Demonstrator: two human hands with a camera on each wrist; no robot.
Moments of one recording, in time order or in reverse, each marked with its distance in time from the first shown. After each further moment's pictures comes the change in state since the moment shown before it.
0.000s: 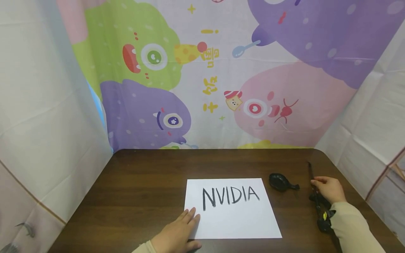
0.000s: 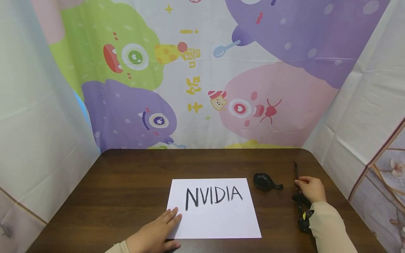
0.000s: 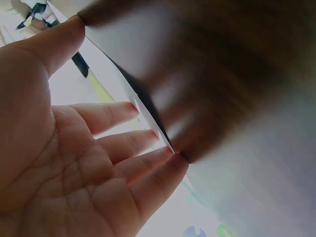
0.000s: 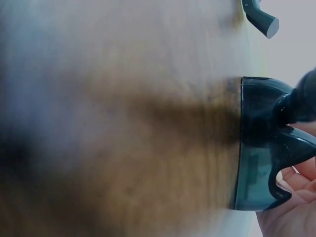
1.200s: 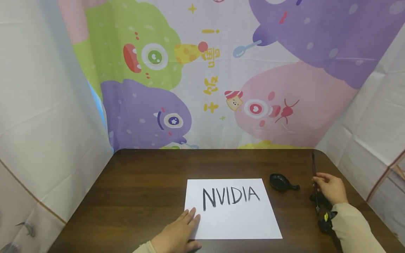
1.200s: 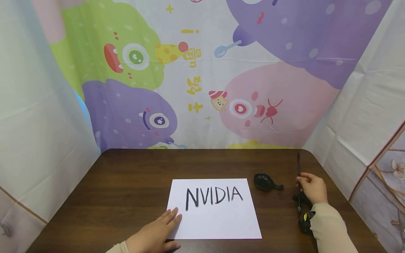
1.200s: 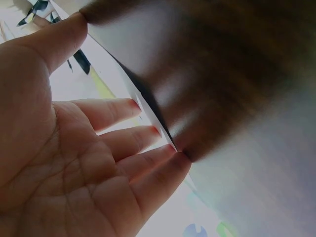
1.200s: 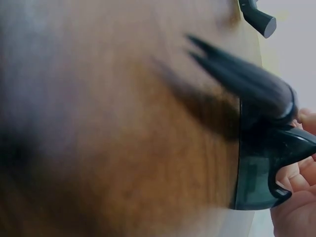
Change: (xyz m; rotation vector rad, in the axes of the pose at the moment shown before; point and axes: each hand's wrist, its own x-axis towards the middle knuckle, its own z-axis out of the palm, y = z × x) left_hand 0.001 -0.001 0.003 -0.011 -0.021 -0.022; right_hand 0.000 -0.005 0.004 0.072 0.130 -0.059
